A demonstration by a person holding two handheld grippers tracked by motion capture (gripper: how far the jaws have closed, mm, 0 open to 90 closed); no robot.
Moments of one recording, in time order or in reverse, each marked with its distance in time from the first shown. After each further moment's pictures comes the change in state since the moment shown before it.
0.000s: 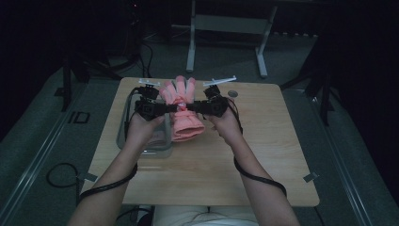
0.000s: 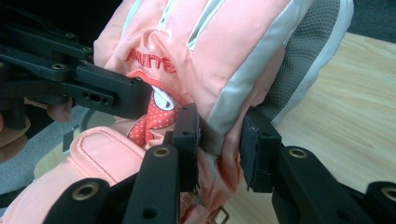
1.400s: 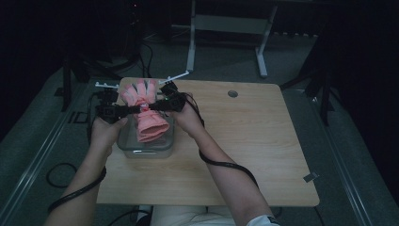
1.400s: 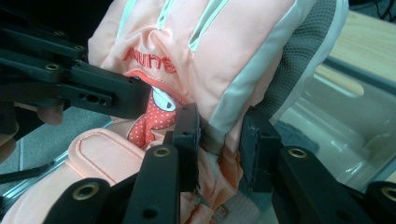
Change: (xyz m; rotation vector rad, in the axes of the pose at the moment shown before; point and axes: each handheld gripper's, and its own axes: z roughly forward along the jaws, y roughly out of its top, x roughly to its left) left arm 0.081 -0.030 -0.051 -0.013 0.135 -0.127; right arm 0.050 0.036 0.104 0.092 0.094 -0.064
